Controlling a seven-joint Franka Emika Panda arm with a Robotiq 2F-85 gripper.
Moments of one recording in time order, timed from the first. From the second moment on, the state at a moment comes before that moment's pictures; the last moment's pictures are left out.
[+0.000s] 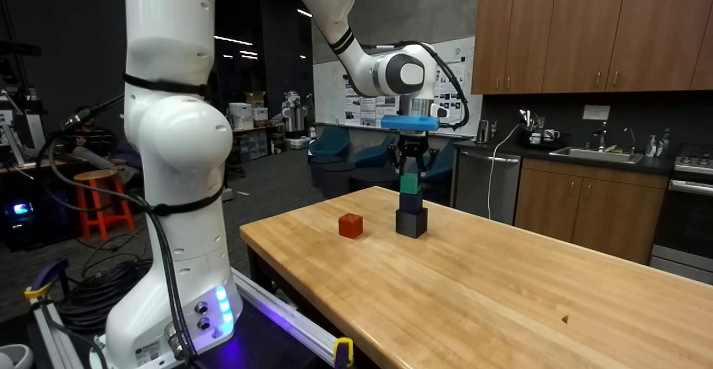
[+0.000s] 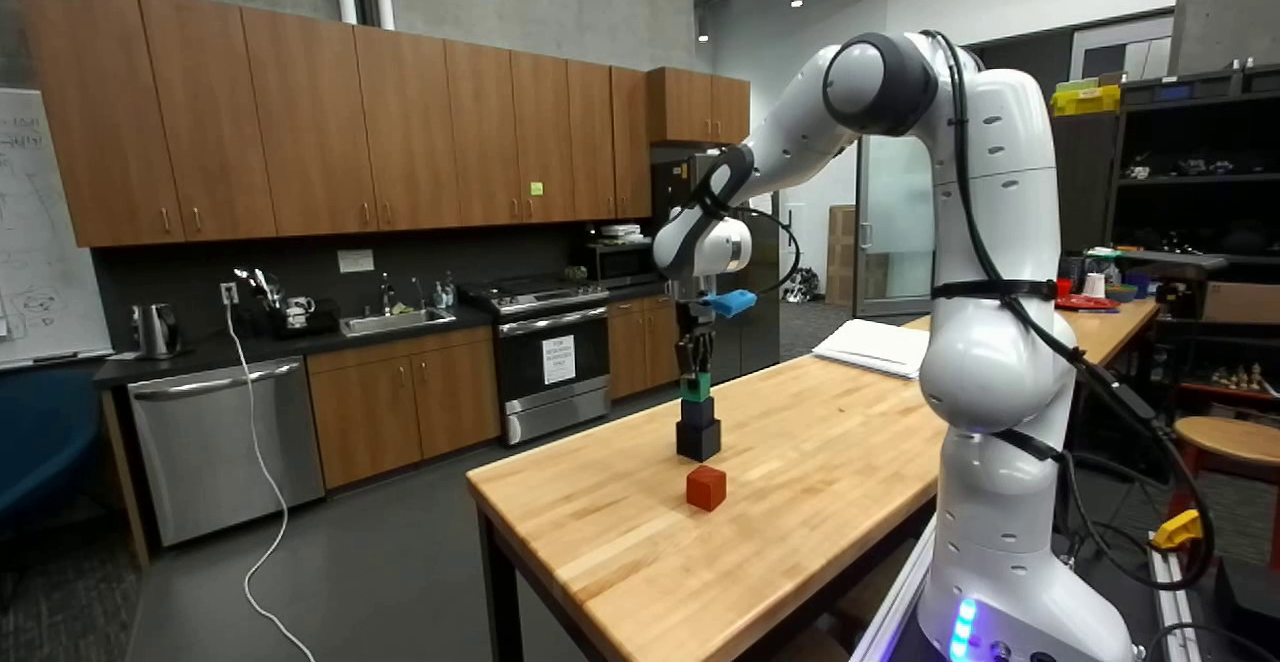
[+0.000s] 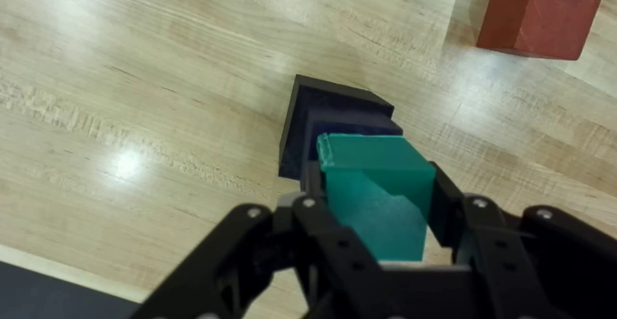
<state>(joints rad) -0.14 0.12 -0.16 -2.19 0.02 2.27 -0.50</state>
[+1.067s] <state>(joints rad) -0.15 0.12 -0.16 -2.18 0.02 2.27 -0.50</state>
